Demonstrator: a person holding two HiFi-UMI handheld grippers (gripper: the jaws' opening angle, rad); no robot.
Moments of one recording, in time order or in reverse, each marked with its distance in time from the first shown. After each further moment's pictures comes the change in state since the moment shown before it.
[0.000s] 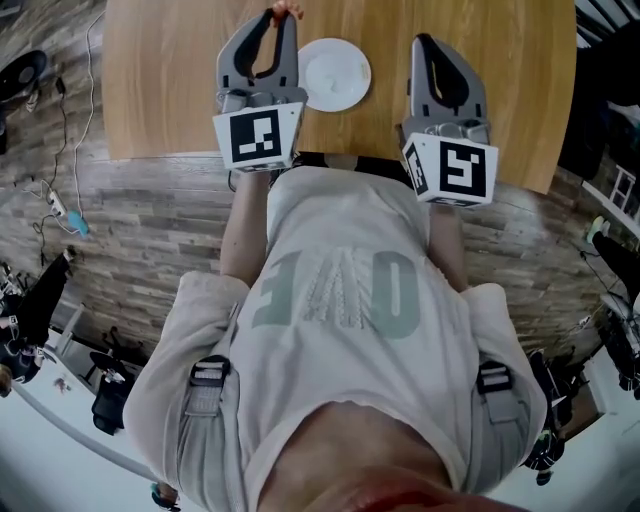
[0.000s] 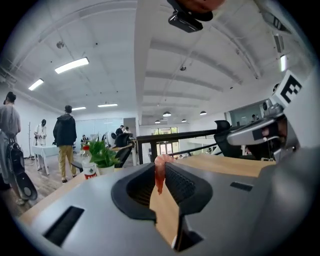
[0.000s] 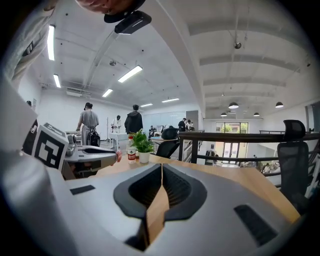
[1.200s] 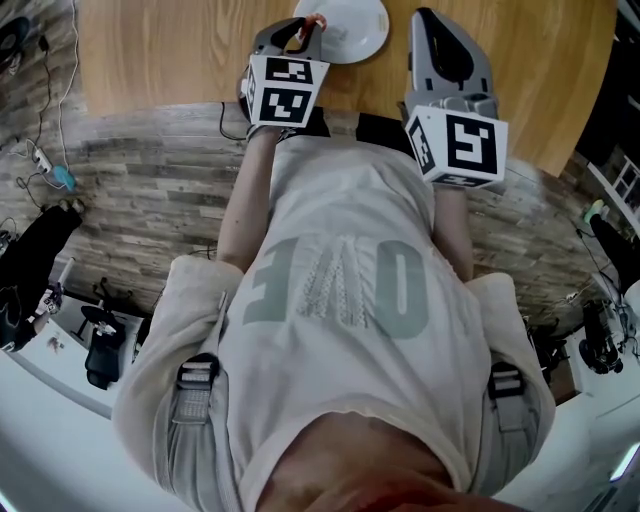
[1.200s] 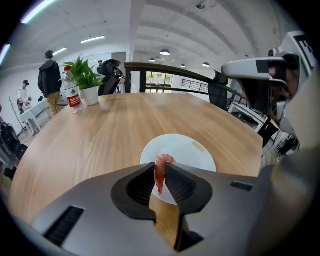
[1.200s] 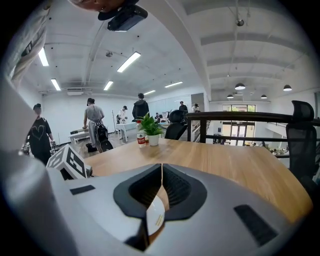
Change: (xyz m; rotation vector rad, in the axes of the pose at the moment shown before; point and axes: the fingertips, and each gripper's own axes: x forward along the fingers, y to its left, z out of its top) left arm -0.044 -0.060 -0.196 -0.124 0.764 -0.171; right arm 0.002 0.031 -0.057 0.054 0.183 0.100
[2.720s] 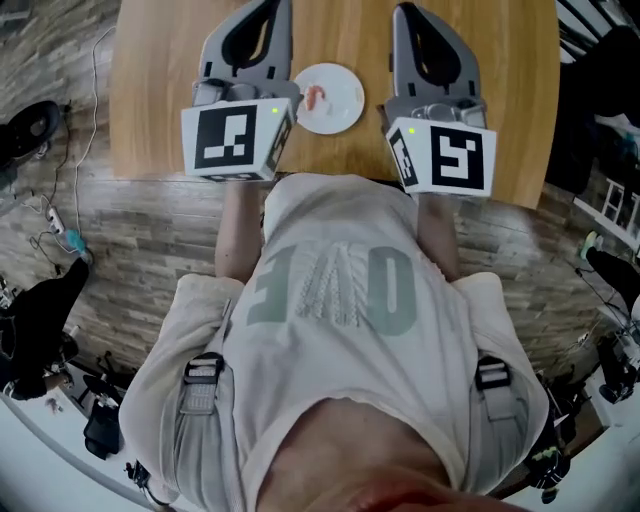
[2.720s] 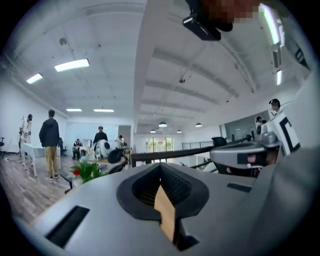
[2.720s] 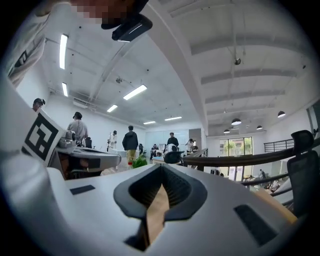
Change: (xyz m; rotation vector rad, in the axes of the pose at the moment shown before) left arm -0.180 0.026 0.246 0.104 -0.861 0.068; right arm -0.009 -0.002 0.154 -0.117 -0.406 -0.066
